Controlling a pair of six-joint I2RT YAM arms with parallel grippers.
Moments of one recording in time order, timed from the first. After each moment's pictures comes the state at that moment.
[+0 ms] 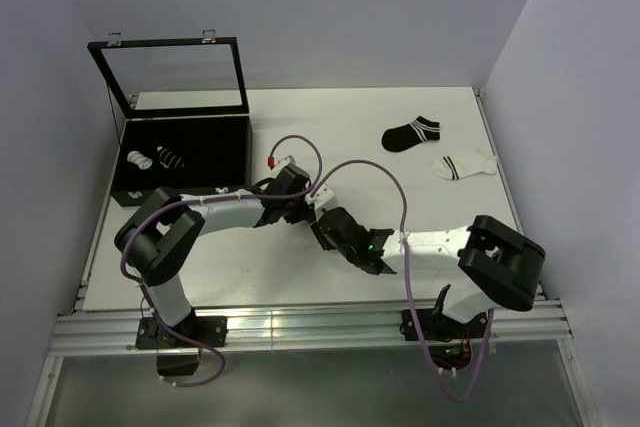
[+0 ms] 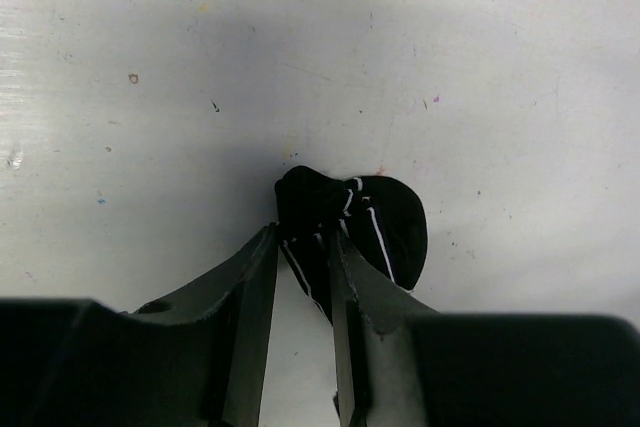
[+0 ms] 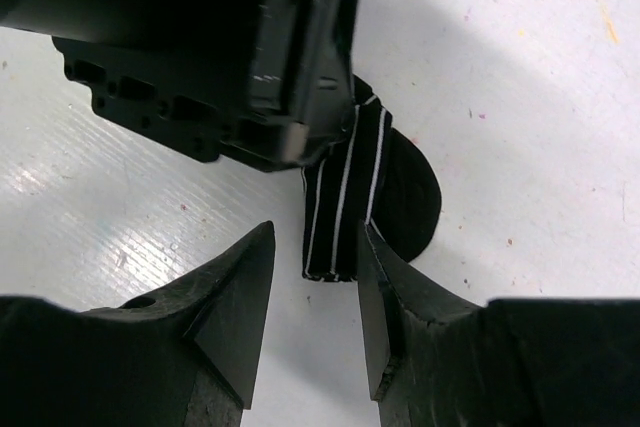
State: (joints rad) left arm -0.77 1.76 0.95 -0.07 -0.10 -1.02; right arm 1.03 1.45 0.59 0.23 0.42 0.17
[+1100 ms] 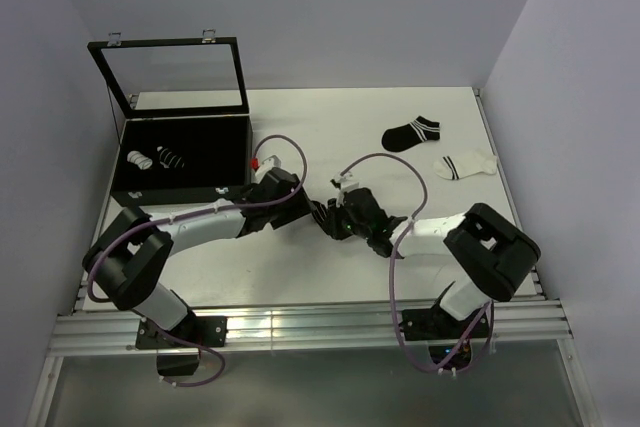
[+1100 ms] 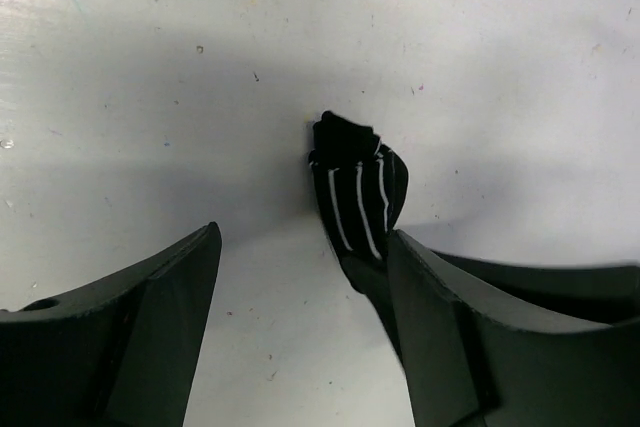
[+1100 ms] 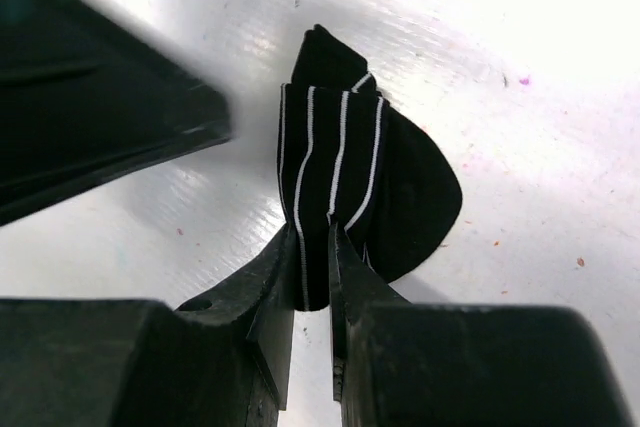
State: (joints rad) left arm -0.76 1.57 0.84 -0.09 -0.15 -1.05; right arm 0.79 1.54 0.54 0.38 0.06 0.37
